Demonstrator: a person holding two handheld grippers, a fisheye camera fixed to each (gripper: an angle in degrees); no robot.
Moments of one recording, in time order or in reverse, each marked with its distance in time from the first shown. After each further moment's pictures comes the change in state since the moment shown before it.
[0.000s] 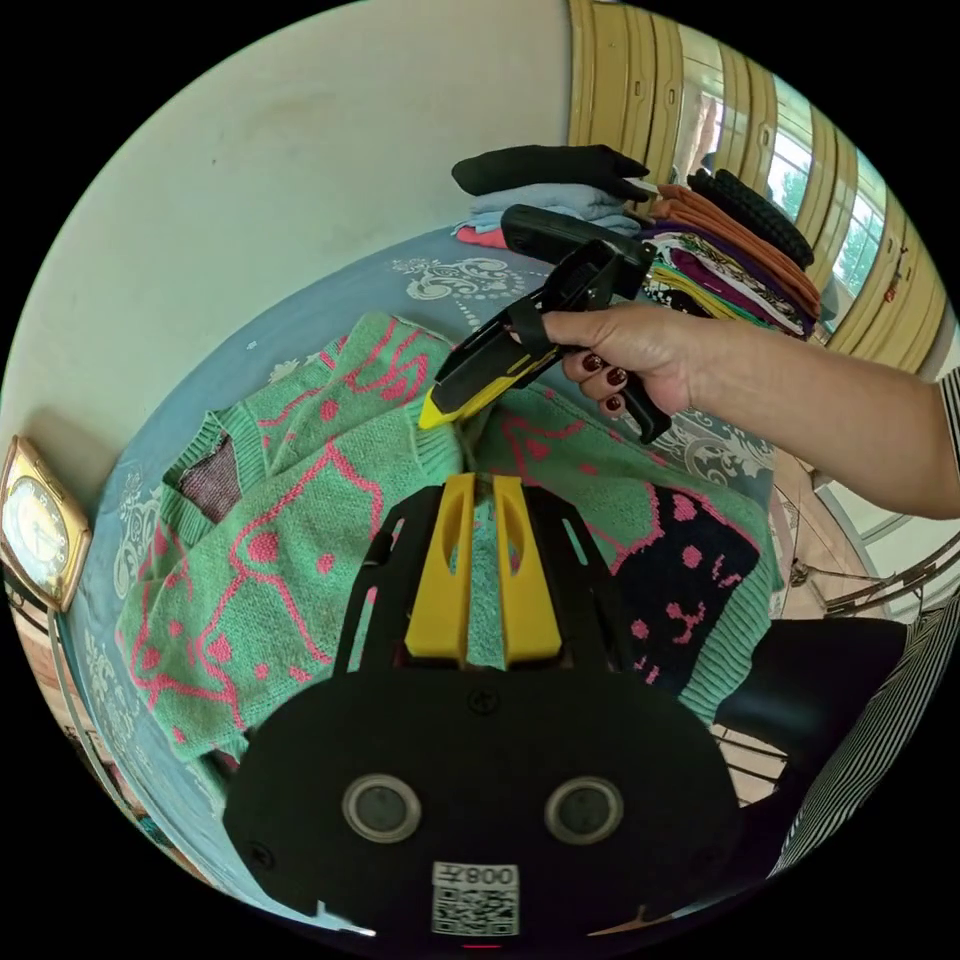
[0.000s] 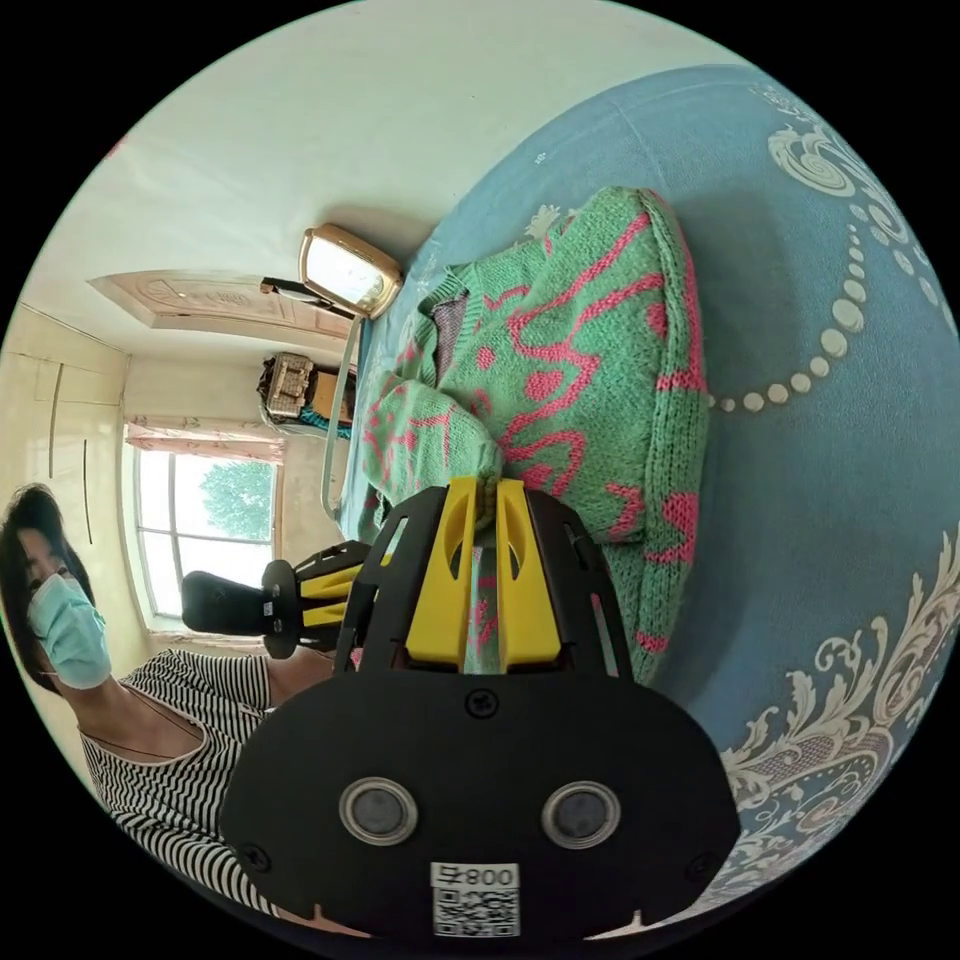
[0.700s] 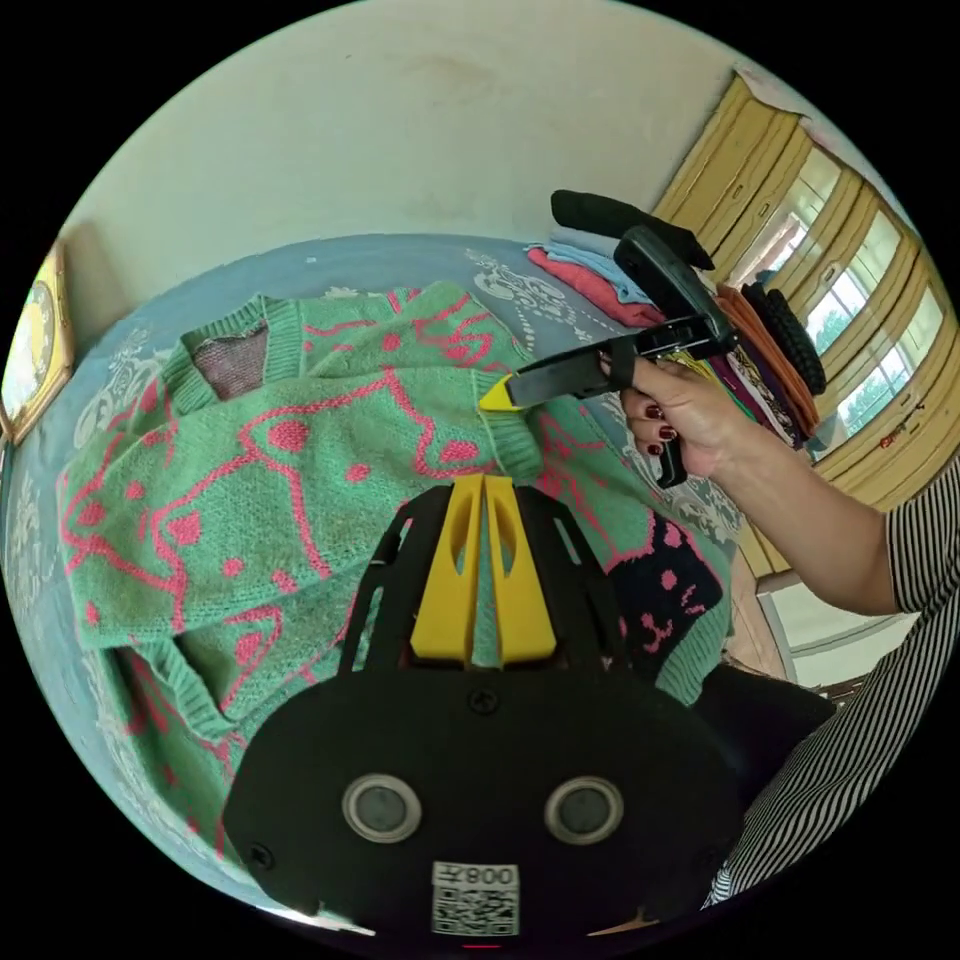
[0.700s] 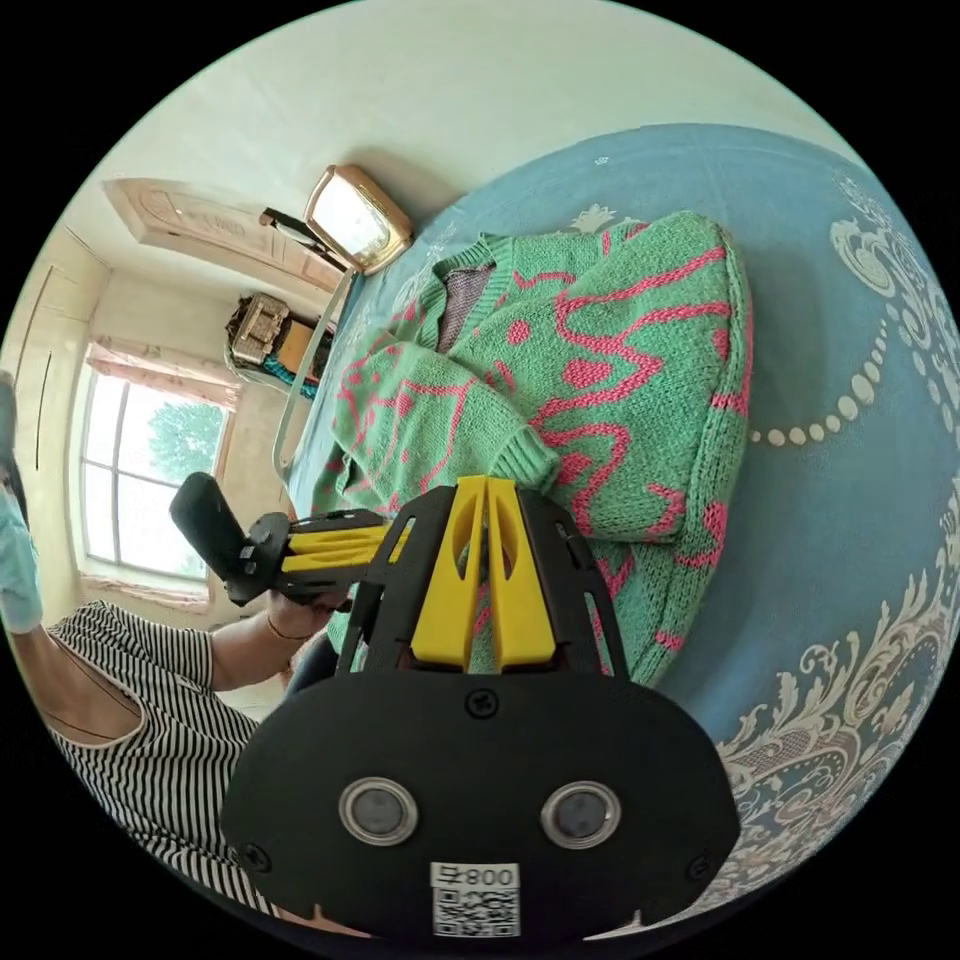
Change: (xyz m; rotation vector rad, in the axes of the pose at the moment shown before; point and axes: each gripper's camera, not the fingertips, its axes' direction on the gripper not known) left arm -0.106 0.075 0.016 0.069 0.133 -0.326; right arm -0.111 -0.003 0.061 -0.048 0.187 -0.165
